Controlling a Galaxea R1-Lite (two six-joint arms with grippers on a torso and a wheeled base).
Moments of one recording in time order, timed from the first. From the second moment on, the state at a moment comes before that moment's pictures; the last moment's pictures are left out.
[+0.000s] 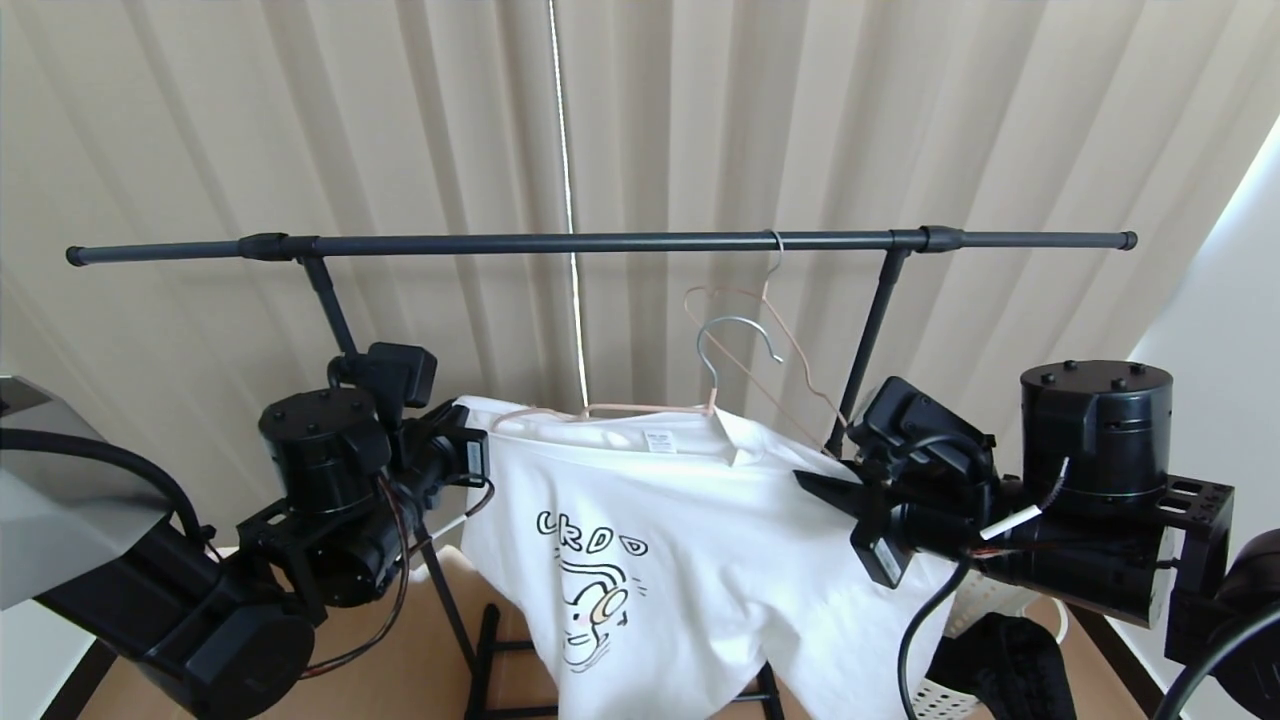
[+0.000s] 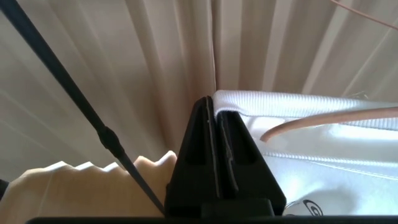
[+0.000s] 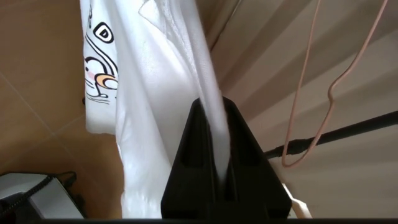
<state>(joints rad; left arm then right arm) -0.40 1.94 -0.55 -1.29 0.36 0.09 0.52 1.67 -0.63 -0.63 0.09 -0.40</state>
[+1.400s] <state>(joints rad) -0.55 1.84 -0.45 -1.29 0.37 0.15 0.56 1.69 -0.62 -0.62 0.17 -0.32</state>
